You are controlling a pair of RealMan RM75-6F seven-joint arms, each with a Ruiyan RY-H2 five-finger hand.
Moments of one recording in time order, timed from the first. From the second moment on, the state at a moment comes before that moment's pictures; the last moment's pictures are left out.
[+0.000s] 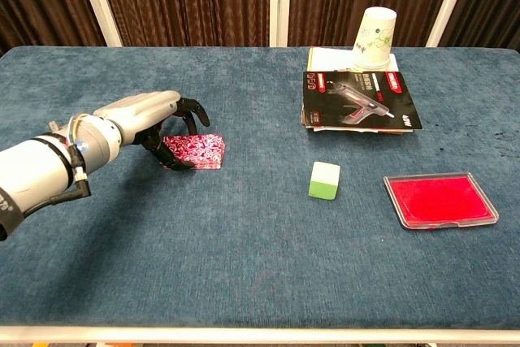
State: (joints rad) left arm -0.73 -1.88 -0.22 -1.16 1.05 0.91 0.26; right arm 0.09 -1.12 0.07 -1.38 -1.43 1.37 0.22
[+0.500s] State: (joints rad) left arm -0.72 -1.87 -0.22 -1.16 1.08 0.92 0.20; right arm 0.09 -1.12 0.07 -1.38 -1.43 1.36 0.21
